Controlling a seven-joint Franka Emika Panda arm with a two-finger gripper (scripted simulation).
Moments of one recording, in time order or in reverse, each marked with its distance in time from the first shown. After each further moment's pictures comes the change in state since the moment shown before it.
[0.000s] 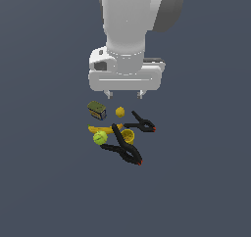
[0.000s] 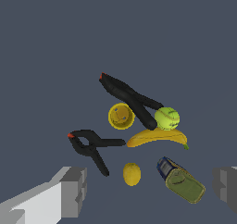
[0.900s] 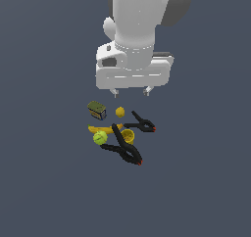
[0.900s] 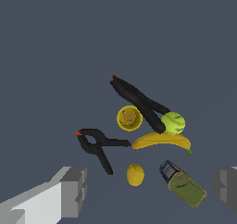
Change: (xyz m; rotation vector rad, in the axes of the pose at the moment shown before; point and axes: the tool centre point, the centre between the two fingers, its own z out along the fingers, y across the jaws) arm 0.003 -0.020 -0.013 0.007 0.010 -0.066
